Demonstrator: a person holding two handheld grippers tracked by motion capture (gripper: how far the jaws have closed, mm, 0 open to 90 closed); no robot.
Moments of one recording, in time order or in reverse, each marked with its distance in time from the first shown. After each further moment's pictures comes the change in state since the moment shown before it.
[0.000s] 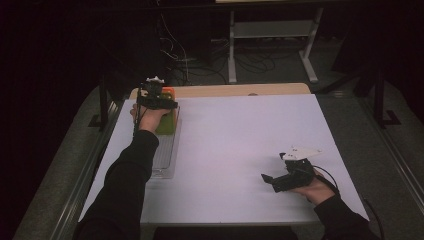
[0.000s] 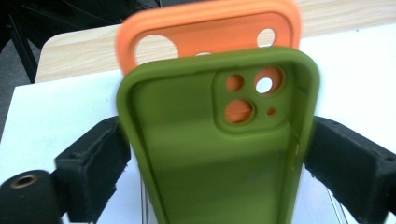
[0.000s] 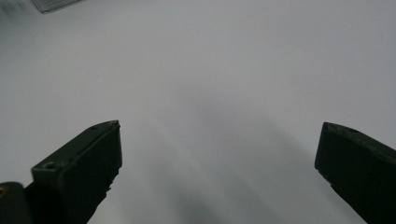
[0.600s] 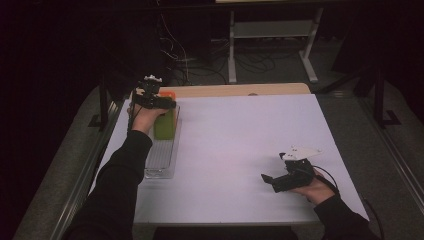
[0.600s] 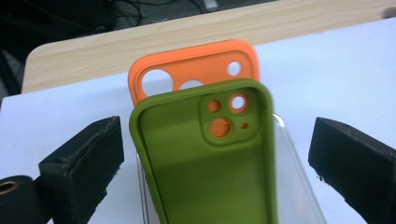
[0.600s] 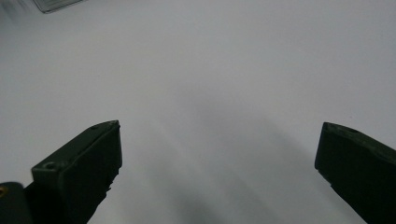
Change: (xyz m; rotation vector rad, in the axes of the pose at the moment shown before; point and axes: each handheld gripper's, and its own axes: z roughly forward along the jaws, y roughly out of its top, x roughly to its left) left arm 0.006 0.001 -0.022 -0.028 -0.100 0.039; right arm 0.001 0.000 0.000 -0.006 0.003 0.001
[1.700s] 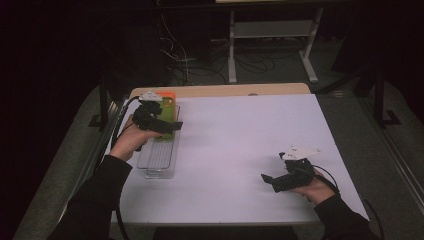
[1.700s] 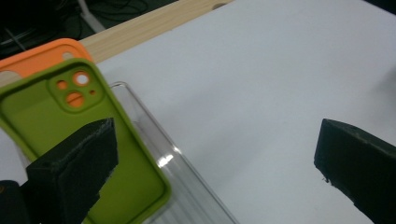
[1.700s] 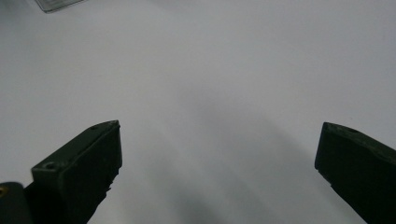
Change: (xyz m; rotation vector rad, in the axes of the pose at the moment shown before) left arm -0.029 -0.051 -0.069 -0.123 -0.378 0.265; right arm 0.000 0.001 0.000 0.007 0.003 -0.014
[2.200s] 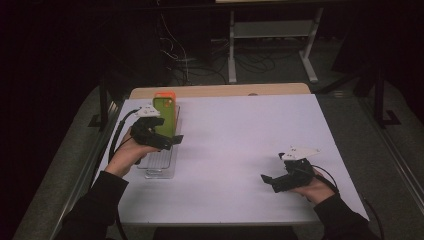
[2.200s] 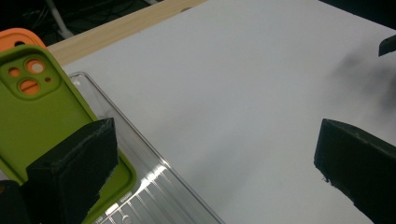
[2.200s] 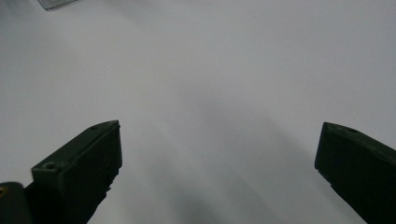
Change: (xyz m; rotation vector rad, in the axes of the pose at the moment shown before) left arm -0.022 -0.031 -0.013 -0.068 -0.070 0.029; right arm 0.001 0.000 0.001 0.007 0.004 0.005
